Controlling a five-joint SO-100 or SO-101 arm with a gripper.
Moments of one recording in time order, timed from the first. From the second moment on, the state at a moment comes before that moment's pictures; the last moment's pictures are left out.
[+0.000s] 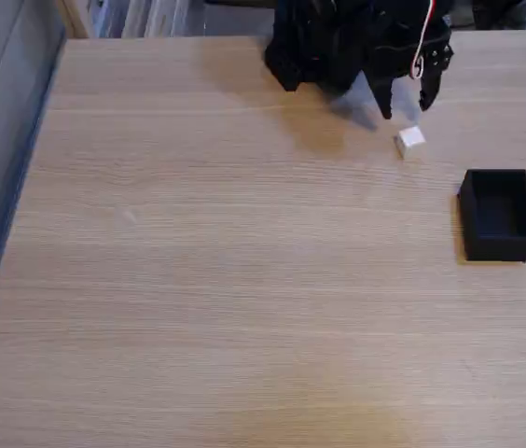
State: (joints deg) arm -37.6 137.6 141.5 74.9 -63.3
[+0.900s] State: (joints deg) arm -35.5 123.3 140.5 64.2 -62.3
